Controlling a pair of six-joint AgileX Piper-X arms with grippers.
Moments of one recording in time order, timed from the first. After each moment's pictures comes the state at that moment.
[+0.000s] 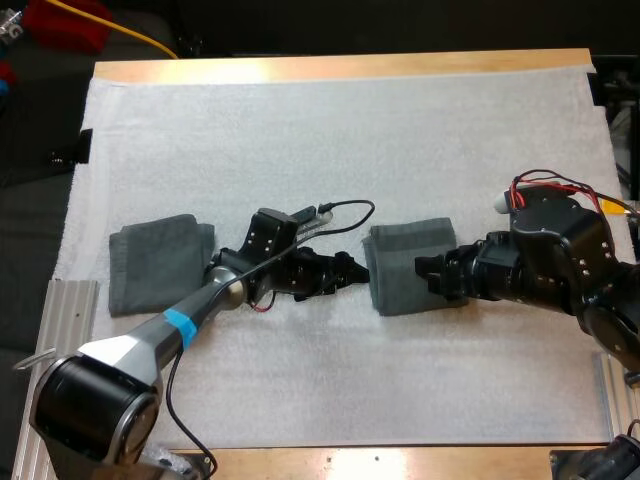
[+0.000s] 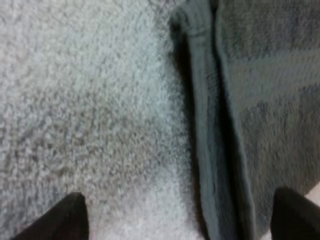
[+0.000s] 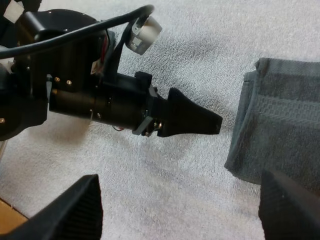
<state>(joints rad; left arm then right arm) -0.41 1.67 -0.78 0.22 0.64 -2.43 0.64 1.03 -1.14 0.97 -0.19 -1.41</state>
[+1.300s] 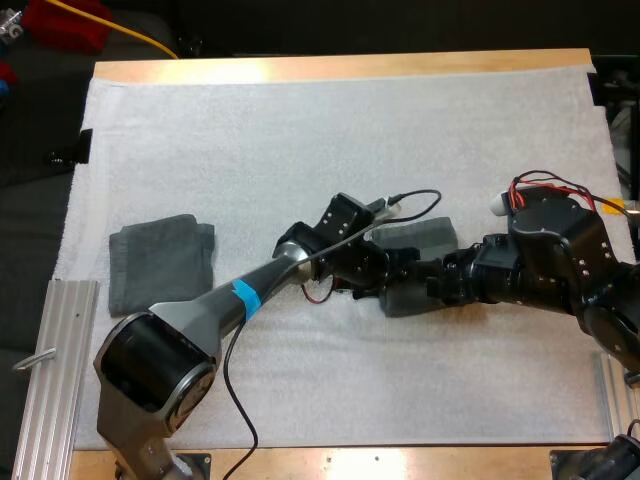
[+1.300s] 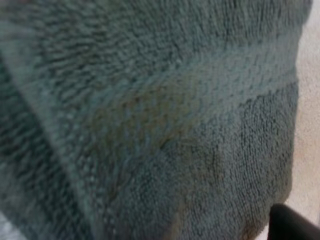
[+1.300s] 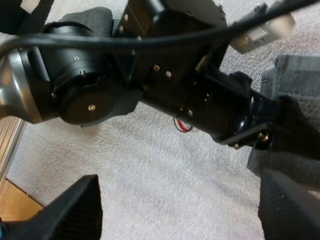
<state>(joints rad) -0.62 1.88 -1.08 0.37 0.65 -2.60 0.64 1.03 -1.14 0.97 -0.24 -1.41</state>
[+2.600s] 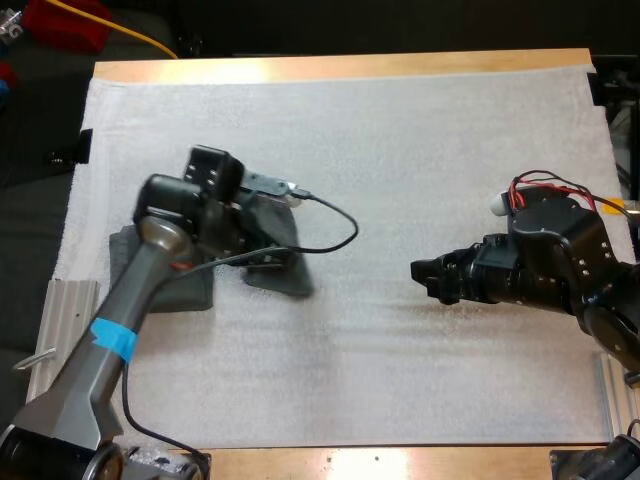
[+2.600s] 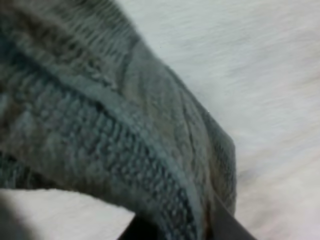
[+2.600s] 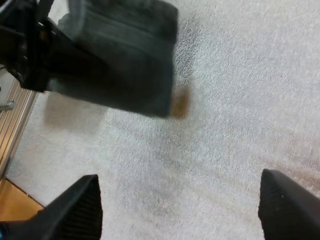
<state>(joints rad) -0.23 1.46 -1.21 1.21 0.25 -1.65 0.64 1.03 -1.14 0.97 -0.24 -1.41</state>
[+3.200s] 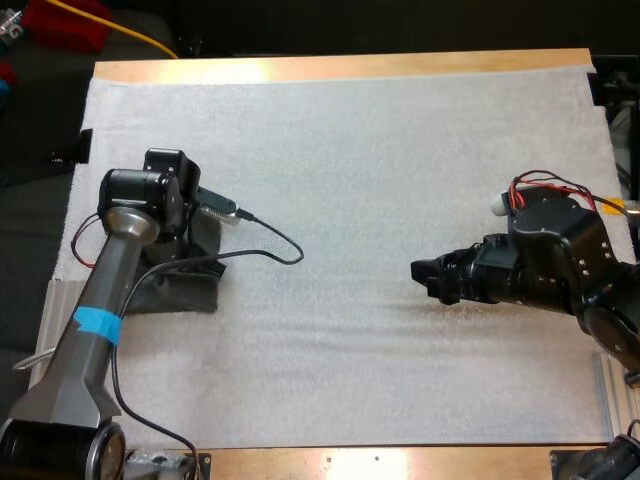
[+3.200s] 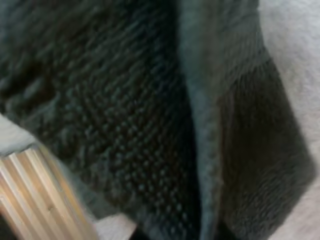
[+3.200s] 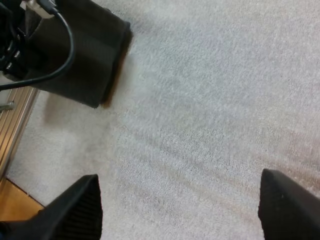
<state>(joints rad) -0.08 1.49 -1.19 1.31 -0.27 -1.54 0.64 1.03 -1.14 0.97 -0.25 -1.41</state>
